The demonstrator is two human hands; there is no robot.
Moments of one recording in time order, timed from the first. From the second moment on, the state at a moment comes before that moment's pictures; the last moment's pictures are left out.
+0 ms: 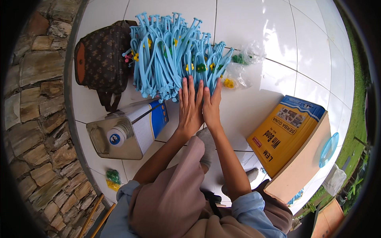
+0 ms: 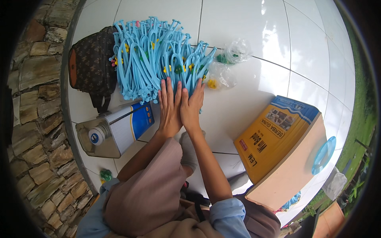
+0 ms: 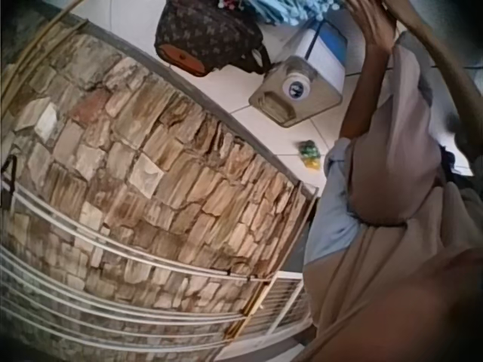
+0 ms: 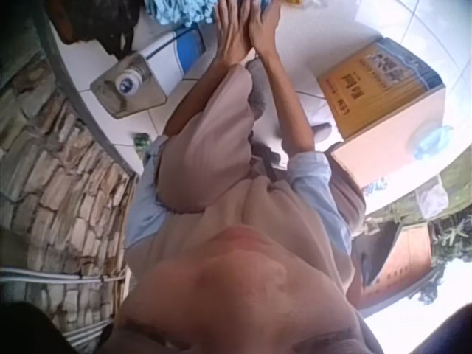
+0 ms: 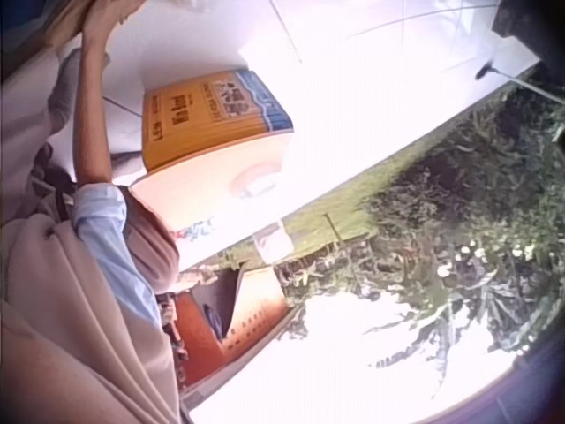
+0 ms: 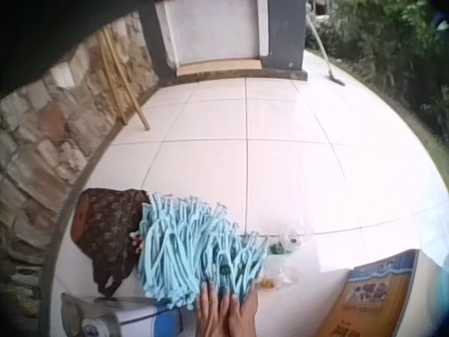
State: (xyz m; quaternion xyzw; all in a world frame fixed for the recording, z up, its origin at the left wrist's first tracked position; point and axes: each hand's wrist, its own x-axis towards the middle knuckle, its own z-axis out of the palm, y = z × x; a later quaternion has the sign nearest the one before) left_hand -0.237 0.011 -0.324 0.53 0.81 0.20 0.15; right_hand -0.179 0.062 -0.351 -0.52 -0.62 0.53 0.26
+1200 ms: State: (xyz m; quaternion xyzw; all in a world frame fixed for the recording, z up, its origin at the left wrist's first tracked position) left_hand -0.242 0.074 -0.313 0.45 0.72 0.43 0.32; right_hand -0.121 0.081 -0.300 -0.47 -0.62 0.52 0.35
